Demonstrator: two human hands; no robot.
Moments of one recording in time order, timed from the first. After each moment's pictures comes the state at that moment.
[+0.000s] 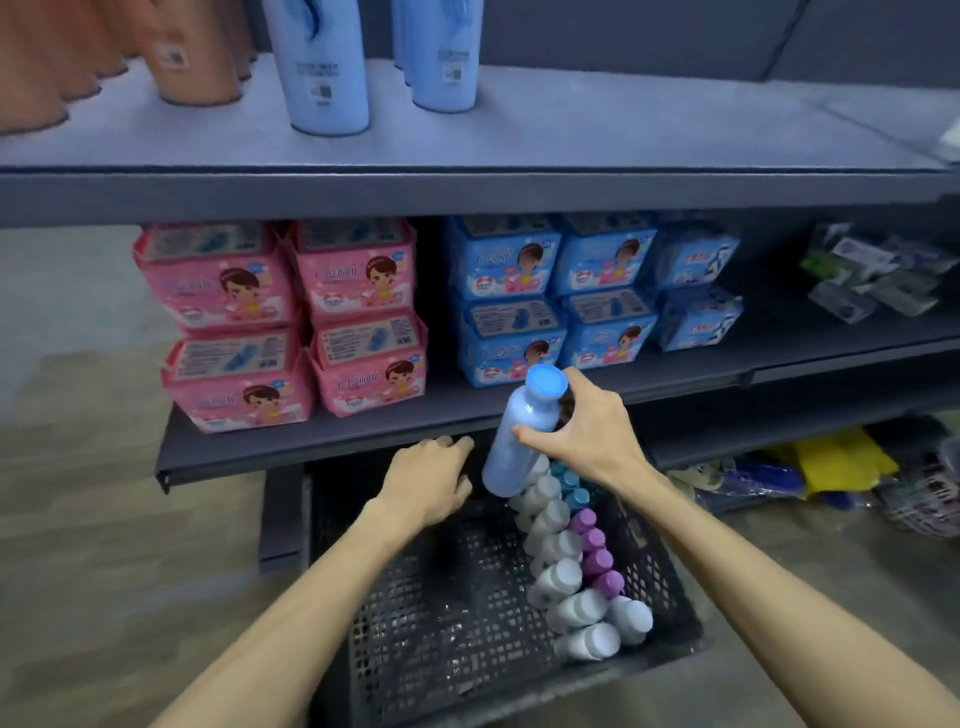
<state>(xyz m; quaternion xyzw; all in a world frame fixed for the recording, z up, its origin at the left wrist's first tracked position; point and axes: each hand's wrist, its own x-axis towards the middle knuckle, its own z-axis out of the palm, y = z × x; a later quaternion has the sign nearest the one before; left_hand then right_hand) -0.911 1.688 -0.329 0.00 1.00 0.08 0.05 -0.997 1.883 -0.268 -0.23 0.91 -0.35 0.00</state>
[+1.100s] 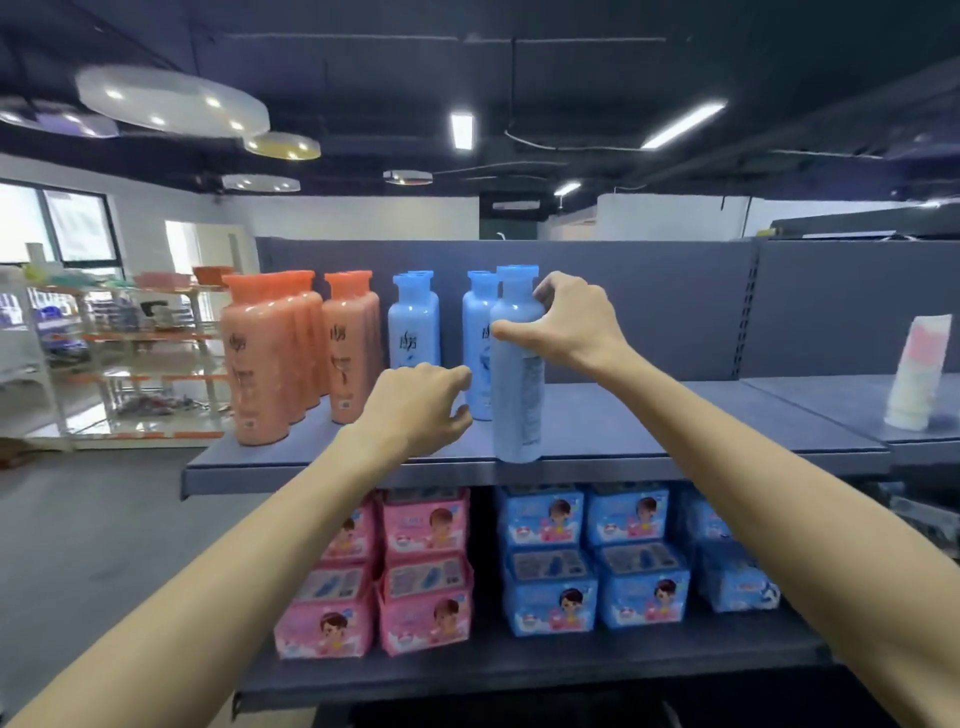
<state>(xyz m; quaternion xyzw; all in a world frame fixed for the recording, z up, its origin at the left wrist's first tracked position) -0.926 1.649 0.020 -0.06 0.94 -0.14 -0.31 -1.035 1.812 0.088 -0.33 0.83 -0.40 -0.21</state>
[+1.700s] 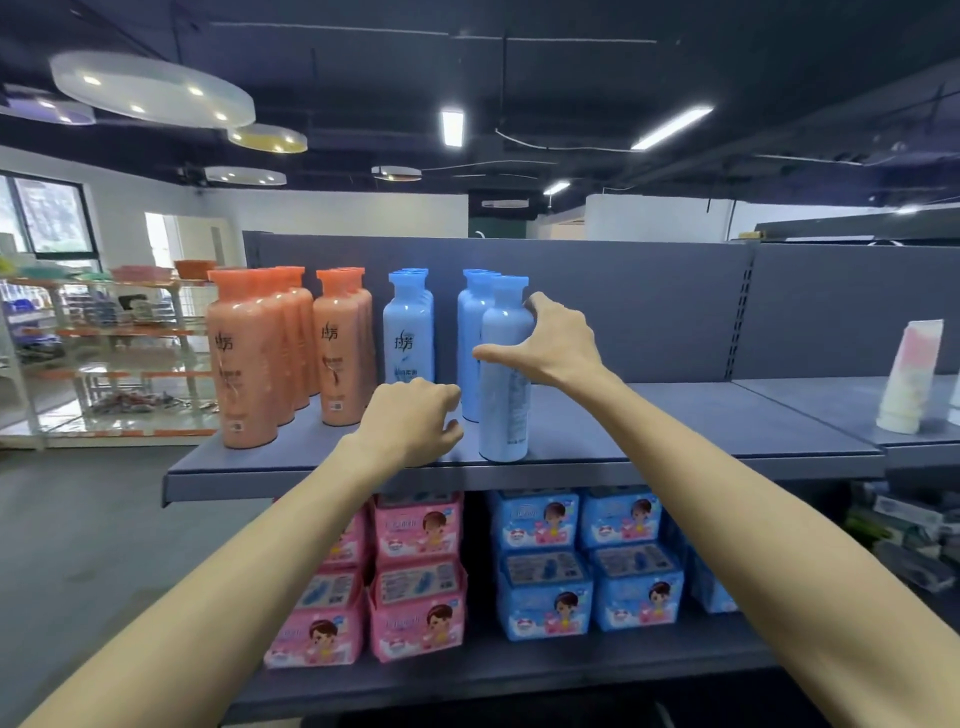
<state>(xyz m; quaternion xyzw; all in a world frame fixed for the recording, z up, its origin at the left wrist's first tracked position) -0.951 1.624 0.000 -0.08 0.95 -0.13 -0.28 -1.054 1.782 0.066 -0.29 0.87 -0.35 -0.20</state>
